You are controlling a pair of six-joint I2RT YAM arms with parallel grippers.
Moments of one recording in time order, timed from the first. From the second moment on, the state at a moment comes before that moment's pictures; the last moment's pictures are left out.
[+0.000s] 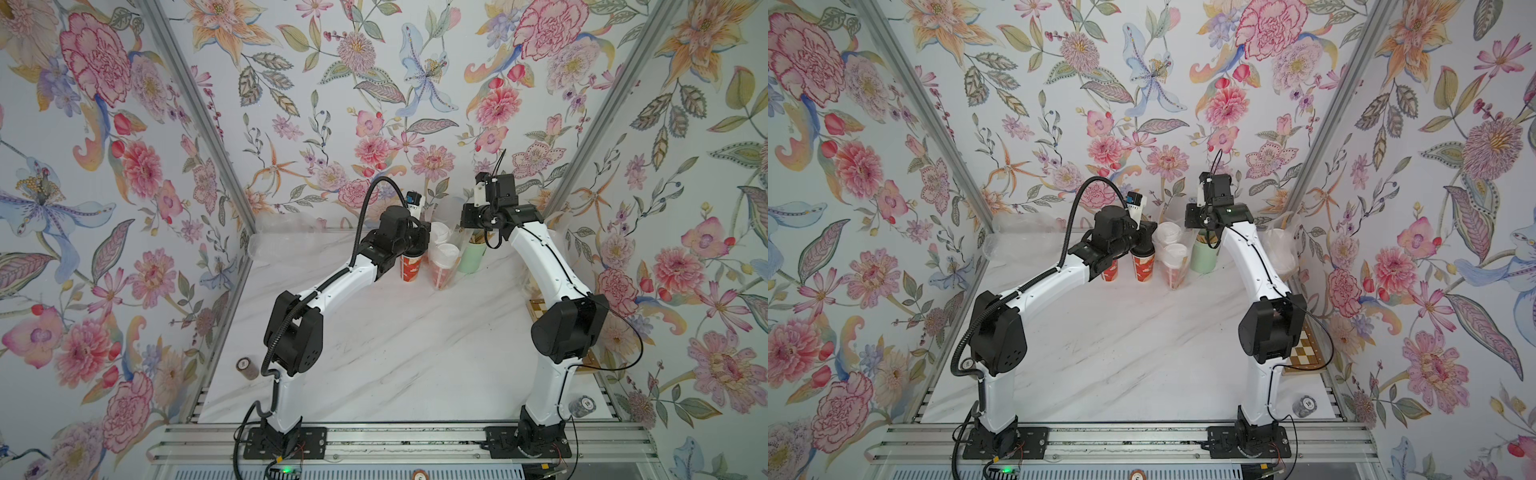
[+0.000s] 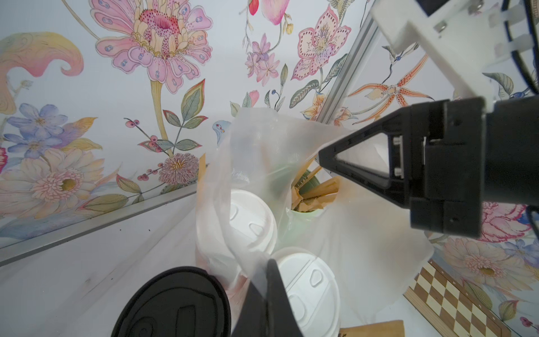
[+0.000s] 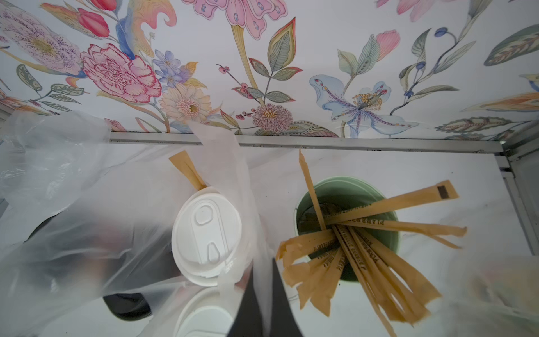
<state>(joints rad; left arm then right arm) -0.62 2.03 1.82 -0.03 0.11 -0.26 0.24 2.00 2.10 -0.75 -0.05 0.17</state>
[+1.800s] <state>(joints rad) -0.30 1.68 1.60 -0.38 -0.04 -0.18 0.23 1.43 1.51 -0.73 -0.08 0.22</state>
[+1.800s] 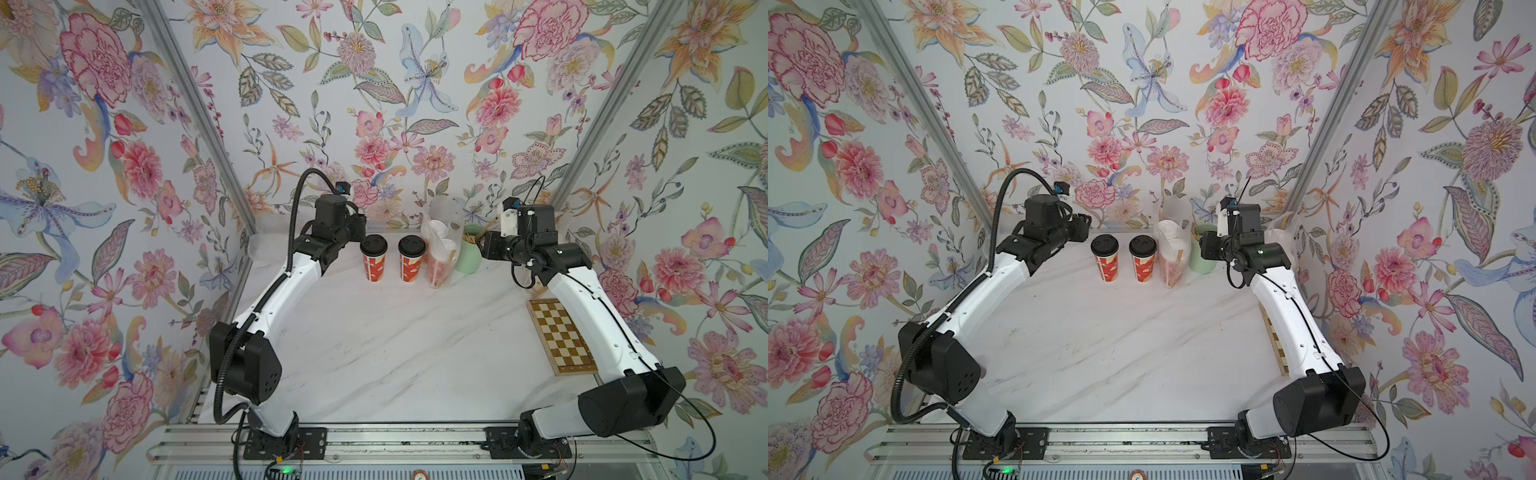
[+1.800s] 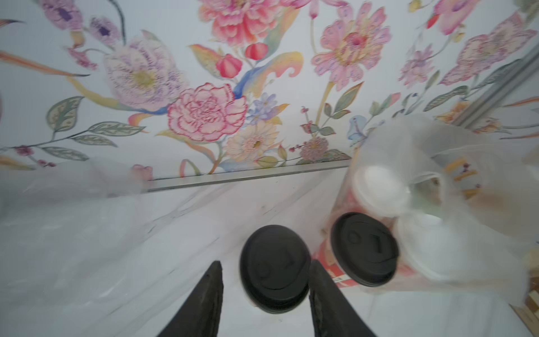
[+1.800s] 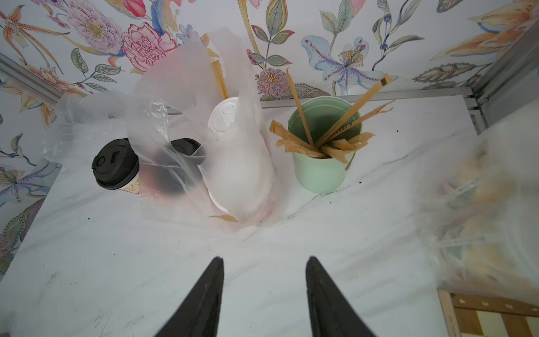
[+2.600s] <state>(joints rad) -0.04 2.44 2.26 -0.50 -0.14 -0.07 0.23 1.36 1.34 -0.72 -0.10 0.26</state>
